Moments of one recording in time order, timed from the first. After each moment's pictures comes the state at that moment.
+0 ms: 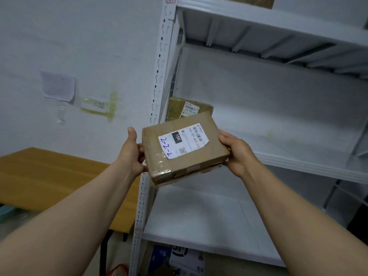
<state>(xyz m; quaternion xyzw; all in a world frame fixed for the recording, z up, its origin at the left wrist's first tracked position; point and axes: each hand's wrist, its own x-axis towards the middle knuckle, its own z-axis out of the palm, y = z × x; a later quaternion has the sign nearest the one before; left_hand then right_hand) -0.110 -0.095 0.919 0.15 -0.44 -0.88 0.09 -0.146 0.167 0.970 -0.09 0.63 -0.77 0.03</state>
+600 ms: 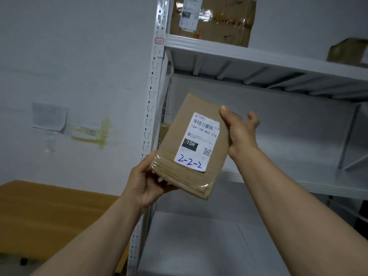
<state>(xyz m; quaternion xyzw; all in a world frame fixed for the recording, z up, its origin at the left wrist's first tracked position) -0.098 -0.061 0.937 -0.17 -0.32 -0.93 -0.05 -0.133 0.151 1.076 -0.10 0.55 -0.80 -0.21</state>
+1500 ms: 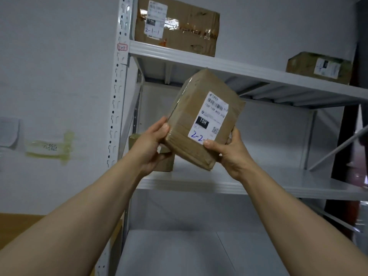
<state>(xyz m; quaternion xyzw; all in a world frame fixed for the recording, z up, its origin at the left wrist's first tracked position) -0.131 0.016 1.063 -0.20 -0.56 -0.80 0.10 -0.165 0.240 1.065 -0.22 0.62 -0.73 -0.17</state>
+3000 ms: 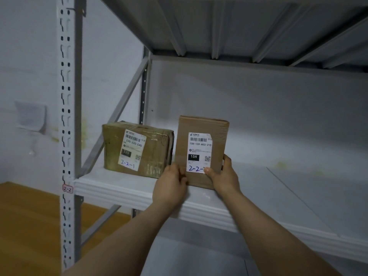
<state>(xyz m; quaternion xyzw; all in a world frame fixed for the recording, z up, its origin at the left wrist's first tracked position) -0.449 0.147 0.922 0.04 -0.87 -0.33 0.36 -0.512 0.305 0.949 -0.11 0.82 -0.53 -0.18</state>
